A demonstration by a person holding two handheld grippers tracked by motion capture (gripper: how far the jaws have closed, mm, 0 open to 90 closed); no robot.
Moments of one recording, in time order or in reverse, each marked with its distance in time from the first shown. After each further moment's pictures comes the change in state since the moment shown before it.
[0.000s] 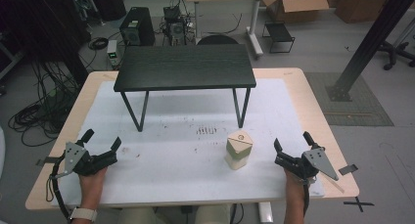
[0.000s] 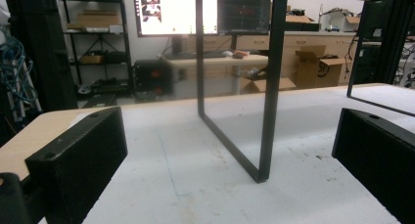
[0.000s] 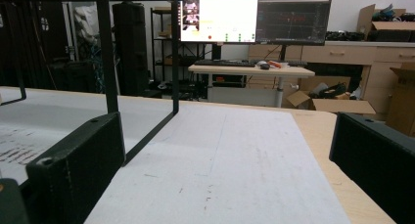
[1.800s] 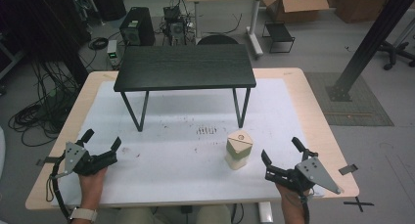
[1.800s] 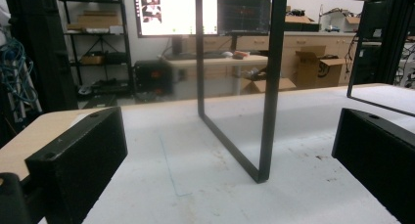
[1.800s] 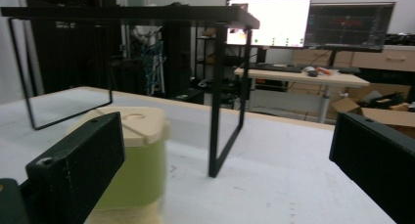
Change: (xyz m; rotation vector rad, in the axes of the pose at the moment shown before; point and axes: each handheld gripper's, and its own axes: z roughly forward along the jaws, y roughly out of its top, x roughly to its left) left arm 0.000 0.000 0.000 -0.002 0.000 0.002; right arm 0.057 0.052 -0.039 0.020 0.169 -0.013
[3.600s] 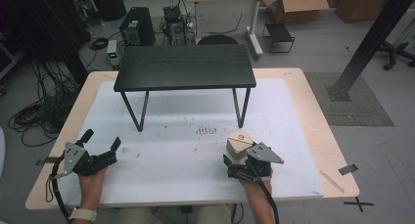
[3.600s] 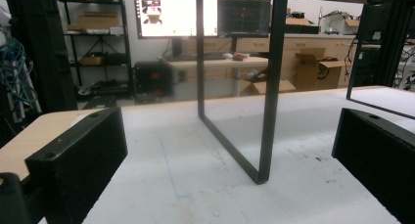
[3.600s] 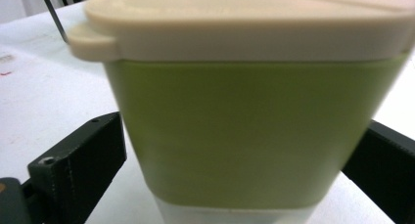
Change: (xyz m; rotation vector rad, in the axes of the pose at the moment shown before) left arm 0.001 0.000 -0.001 -0.006 0.000 -0.006; right arm 0.057 -0.031 0.074 0.386 0.143 0.039
